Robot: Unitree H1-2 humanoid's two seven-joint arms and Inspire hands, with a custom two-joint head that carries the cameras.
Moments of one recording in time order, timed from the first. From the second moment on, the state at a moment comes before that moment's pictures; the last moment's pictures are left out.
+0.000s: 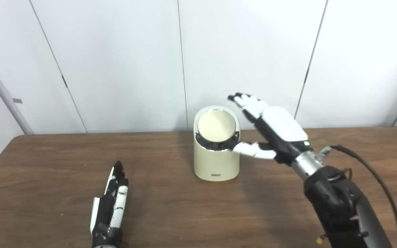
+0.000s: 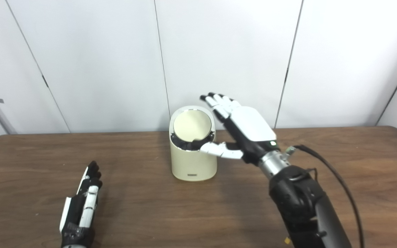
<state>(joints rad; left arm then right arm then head) 0.01 0.00 0.09 -0.03 -0.02 -0.14 0.04 -0.42 -0.23 0.12 -0.29 -0.70 0.12 0.29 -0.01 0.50</state>
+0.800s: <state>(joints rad) 0.04 0.00 0.11 -0.07 -0.11 -0.08 0.02 -0.14 -0.15 -0.16 -0.24 -0.11 0.36 0.22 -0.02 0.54</state>
